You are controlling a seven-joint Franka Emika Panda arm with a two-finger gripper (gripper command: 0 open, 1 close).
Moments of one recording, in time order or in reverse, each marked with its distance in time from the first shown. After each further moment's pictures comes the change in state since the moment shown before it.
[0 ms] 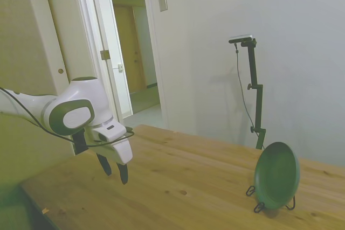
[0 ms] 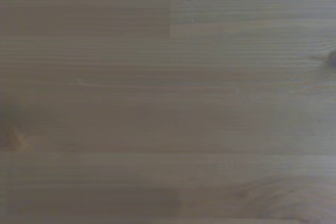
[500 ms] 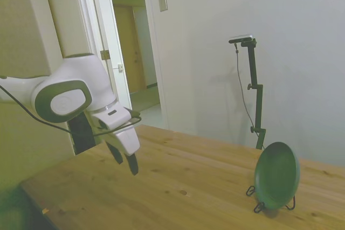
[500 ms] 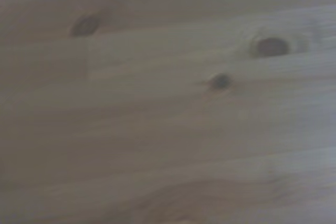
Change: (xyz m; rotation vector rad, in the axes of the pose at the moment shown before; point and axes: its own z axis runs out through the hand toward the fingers) arm 0.068 0.080 -0.092 0.076 0.129 0.201
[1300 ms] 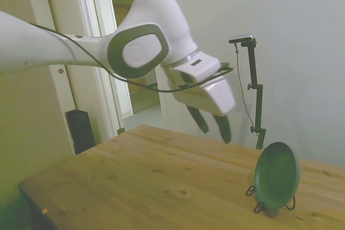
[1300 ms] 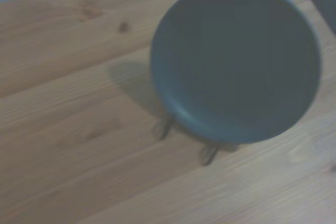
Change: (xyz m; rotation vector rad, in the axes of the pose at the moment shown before) arm 0.245 0.035 -0.058 -0.021 0.193 0.186
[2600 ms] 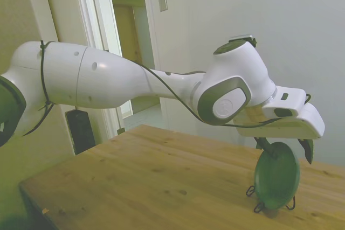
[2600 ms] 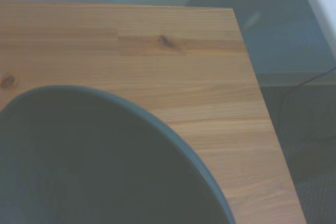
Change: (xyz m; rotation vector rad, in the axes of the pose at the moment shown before) arm 0.092 -0.033 0.153 0.033 0.148 -0.284
